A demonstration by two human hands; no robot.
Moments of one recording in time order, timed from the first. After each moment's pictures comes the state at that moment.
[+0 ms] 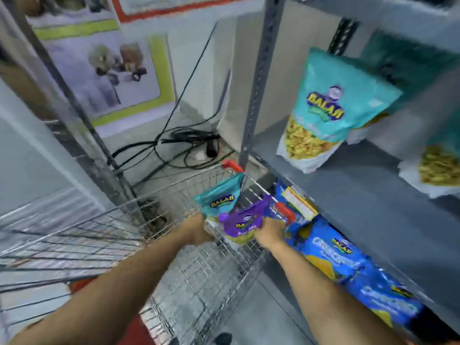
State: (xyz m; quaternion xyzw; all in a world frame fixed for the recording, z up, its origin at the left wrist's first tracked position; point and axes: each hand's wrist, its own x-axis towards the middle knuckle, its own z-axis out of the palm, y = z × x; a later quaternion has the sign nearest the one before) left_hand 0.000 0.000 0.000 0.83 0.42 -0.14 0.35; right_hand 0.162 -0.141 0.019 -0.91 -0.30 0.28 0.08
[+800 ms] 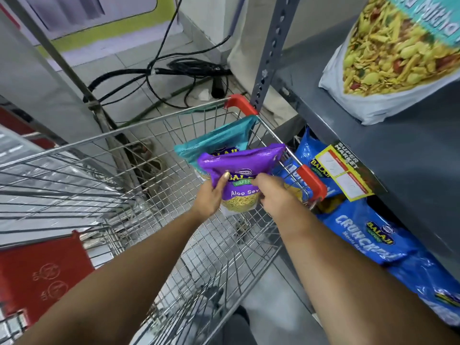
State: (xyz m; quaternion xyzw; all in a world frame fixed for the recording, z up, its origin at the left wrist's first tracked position) left_hand 0.078 -0.014 -0.136 0.60 0.46 0.18 0.63; right_hand 0.218 -0.066 -0.097 -0.79 0.08 0.45 0.41
